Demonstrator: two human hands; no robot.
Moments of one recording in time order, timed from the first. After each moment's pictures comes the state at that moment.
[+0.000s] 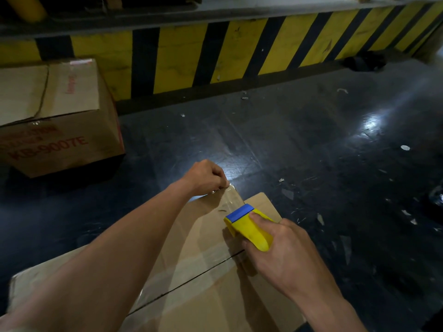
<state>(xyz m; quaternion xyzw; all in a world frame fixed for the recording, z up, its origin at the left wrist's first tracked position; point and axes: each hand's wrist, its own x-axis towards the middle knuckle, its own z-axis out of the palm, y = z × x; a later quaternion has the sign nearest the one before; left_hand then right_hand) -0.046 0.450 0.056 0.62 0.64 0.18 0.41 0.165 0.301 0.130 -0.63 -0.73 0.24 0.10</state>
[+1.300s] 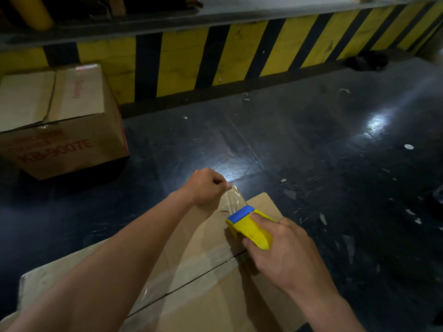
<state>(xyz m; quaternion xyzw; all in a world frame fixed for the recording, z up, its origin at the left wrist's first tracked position) -0.045 0.435 0.043 0.66 0.65 0.16 0.34 0.163 0.299 0.127 -0.64 -0.73 0.22 0.09</state>
